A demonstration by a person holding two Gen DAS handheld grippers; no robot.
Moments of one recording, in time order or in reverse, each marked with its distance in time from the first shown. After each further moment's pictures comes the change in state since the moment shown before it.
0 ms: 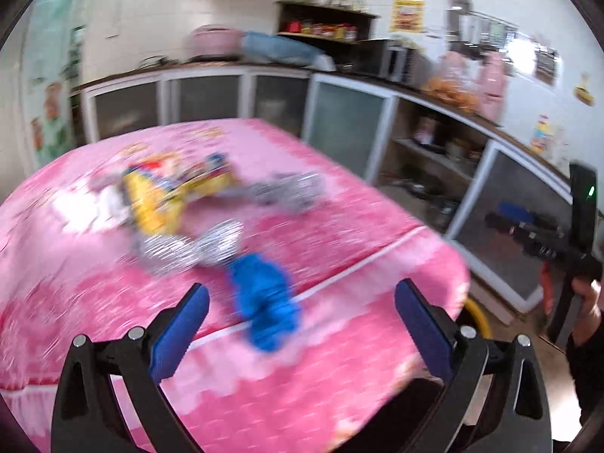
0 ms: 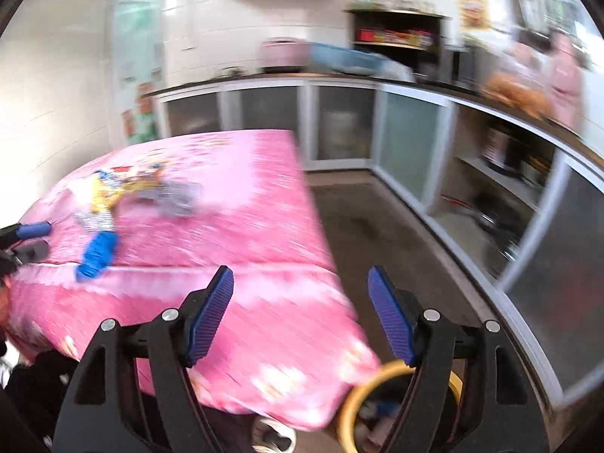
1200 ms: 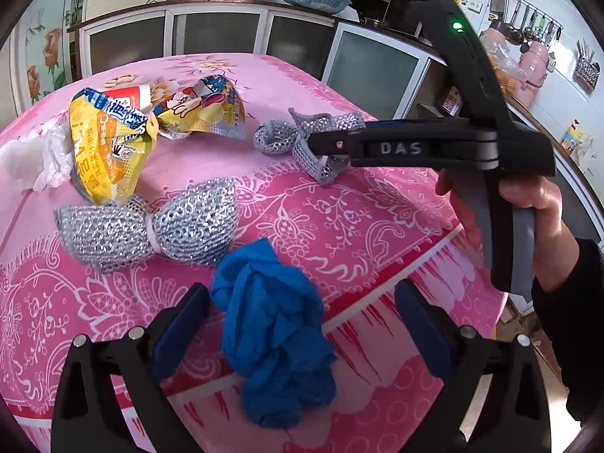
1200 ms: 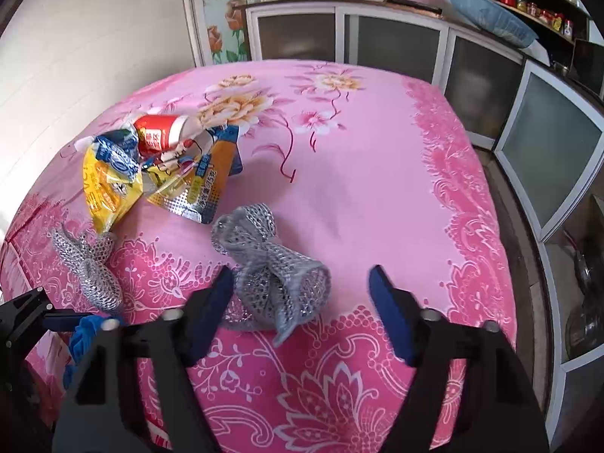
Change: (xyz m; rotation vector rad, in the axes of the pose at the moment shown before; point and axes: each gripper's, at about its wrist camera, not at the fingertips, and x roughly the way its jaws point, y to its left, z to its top) left arm 0.106 0.010 0.008 -0.096 0.199 -0.026; right arm 0.214 0.105 0.078 -0.182 0.311 0.272
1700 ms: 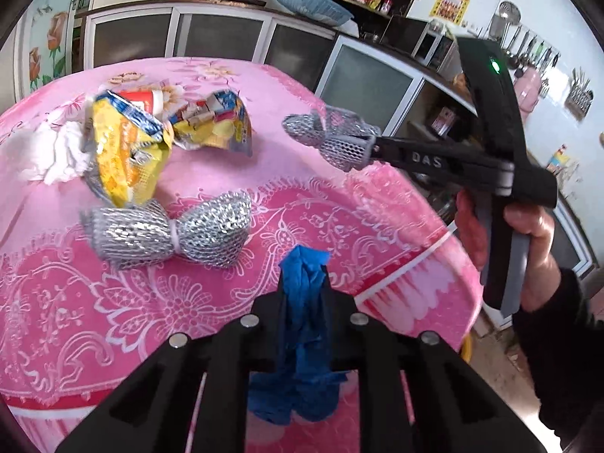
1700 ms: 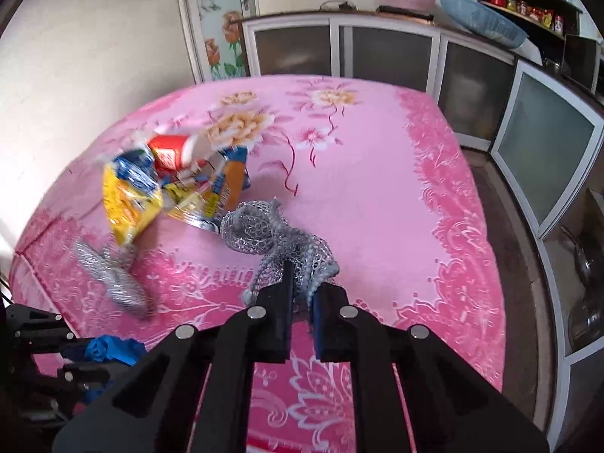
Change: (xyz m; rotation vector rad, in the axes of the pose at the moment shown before) left arm -0.034 0.014 0.004 -0.069 -0.042 -0.079; right arm -0.050 0.000 -0.003 0.055 -0.081 0.020
